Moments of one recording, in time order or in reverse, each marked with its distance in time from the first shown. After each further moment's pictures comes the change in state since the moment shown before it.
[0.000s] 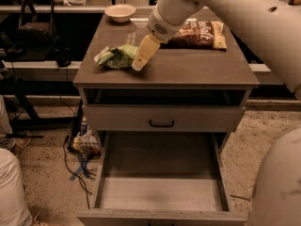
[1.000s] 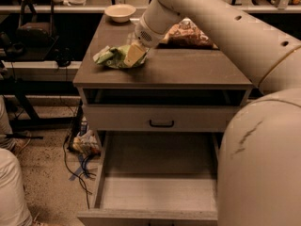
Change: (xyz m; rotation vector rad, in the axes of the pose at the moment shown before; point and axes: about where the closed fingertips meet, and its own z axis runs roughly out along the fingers) arm -0.024 0.009 0.064 -0.111 -0.027 0.055
